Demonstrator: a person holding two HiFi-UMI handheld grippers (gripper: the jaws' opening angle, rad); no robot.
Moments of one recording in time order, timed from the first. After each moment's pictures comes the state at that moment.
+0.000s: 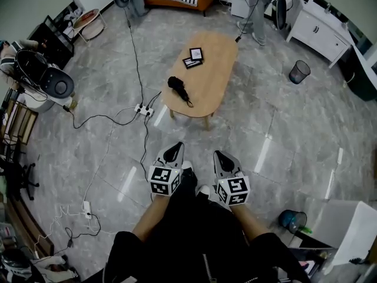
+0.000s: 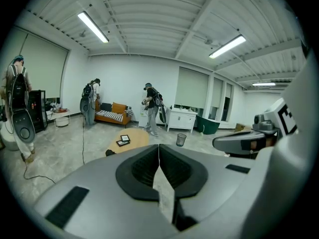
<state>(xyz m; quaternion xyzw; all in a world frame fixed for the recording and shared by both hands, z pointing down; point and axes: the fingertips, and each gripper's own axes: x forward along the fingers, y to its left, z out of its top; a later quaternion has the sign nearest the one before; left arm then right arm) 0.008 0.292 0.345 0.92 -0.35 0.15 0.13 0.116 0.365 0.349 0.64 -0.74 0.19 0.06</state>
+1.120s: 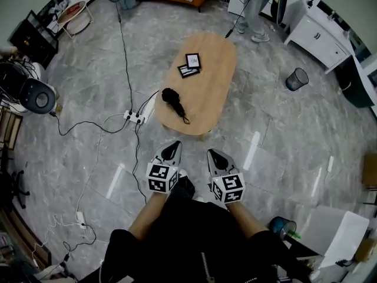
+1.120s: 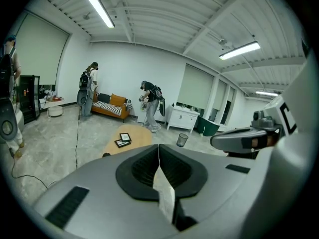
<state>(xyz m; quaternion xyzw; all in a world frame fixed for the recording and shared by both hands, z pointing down) 0.037 0.107 0.376 0.92 -0.32 0.16 0.18 0.128 0.175 0.362 0.62 -0.74 0.22 0.11</state>
